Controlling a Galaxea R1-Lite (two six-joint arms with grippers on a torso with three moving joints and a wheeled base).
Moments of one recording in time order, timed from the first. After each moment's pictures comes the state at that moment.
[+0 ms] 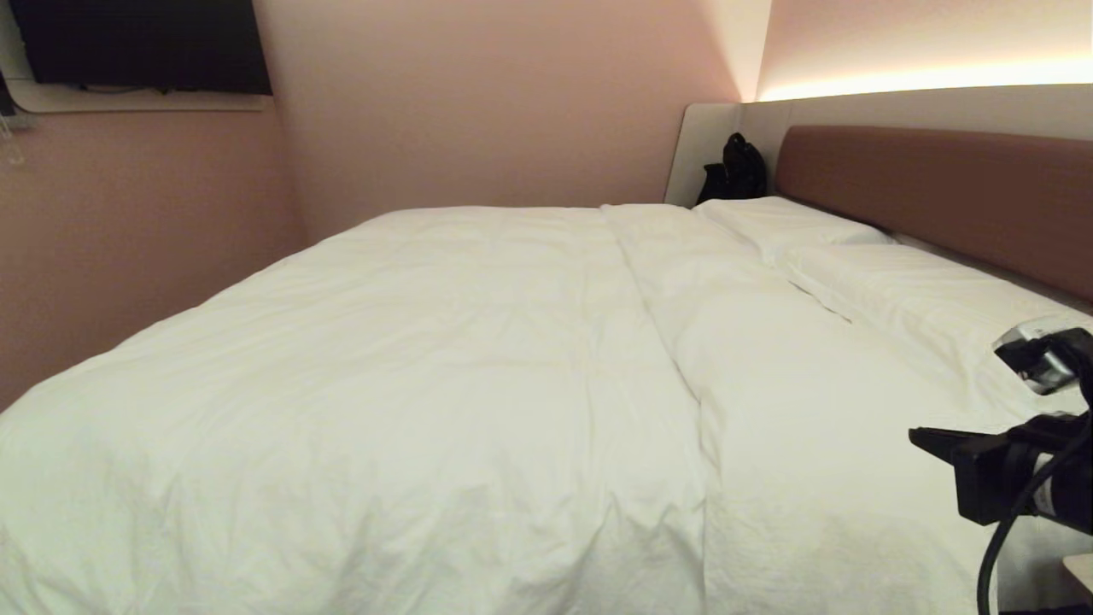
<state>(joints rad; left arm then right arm) 0.01 0.00 0.00 0.00 0.00 0.01 0.17 1.21 -0.54 -0.19 -0.07 -0.06</state>
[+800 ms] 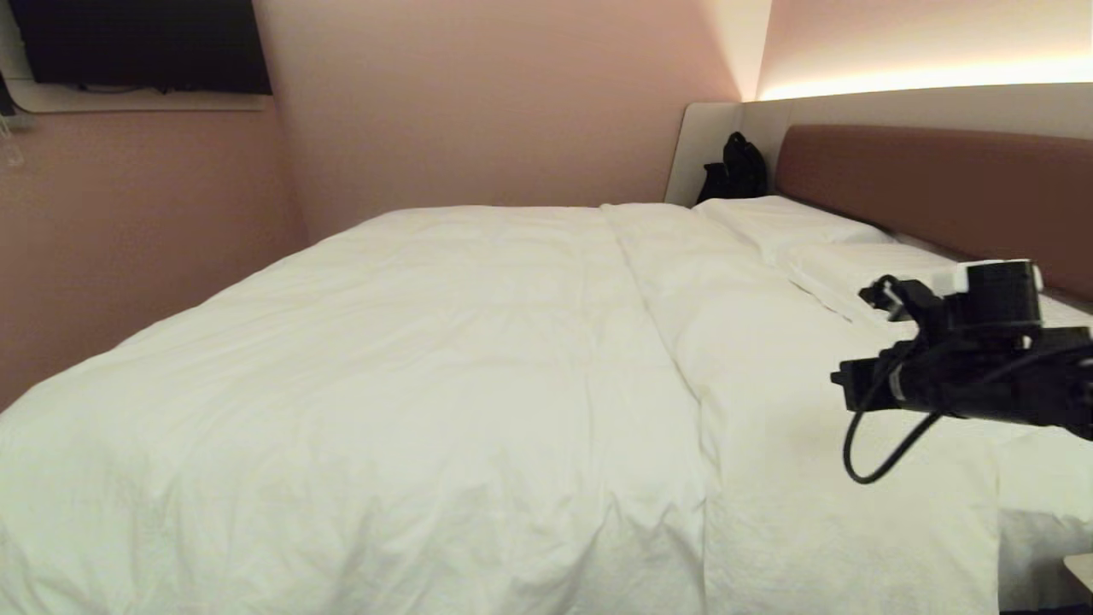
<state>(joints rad) 0.01 0.00 0.00 0.00 0.00 0.01 0.06 1.75 -0.95 -0.24 0.01 -0.07</state>
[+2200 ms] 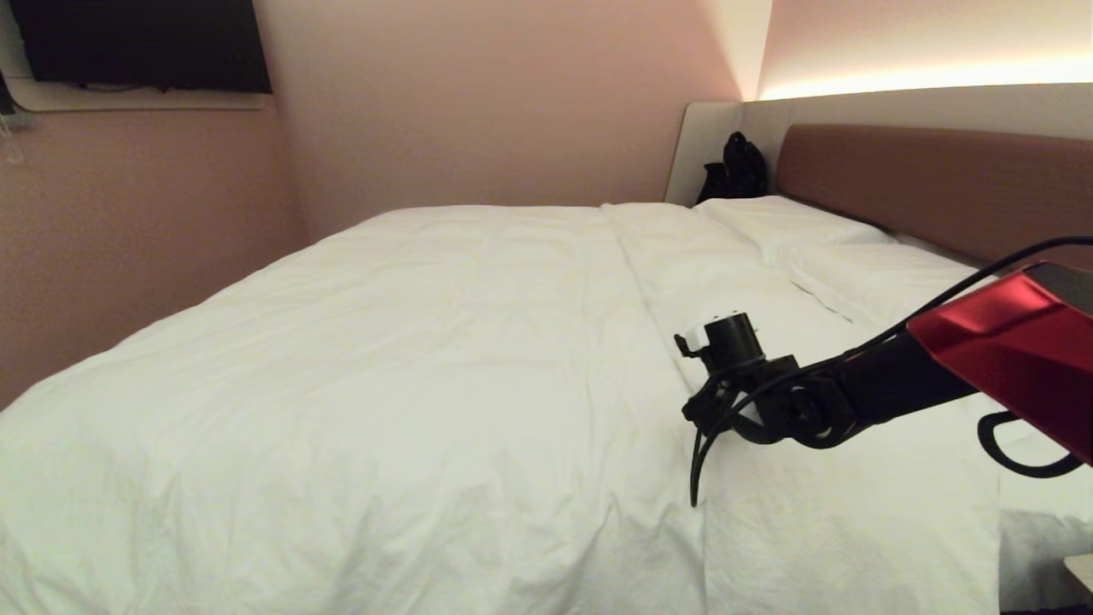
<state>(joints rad) 0.01 0.00 0.00 0.00 0.00 0.01 0.43 2.15 -1.22 -0.20 -0.62 -0.08</state>
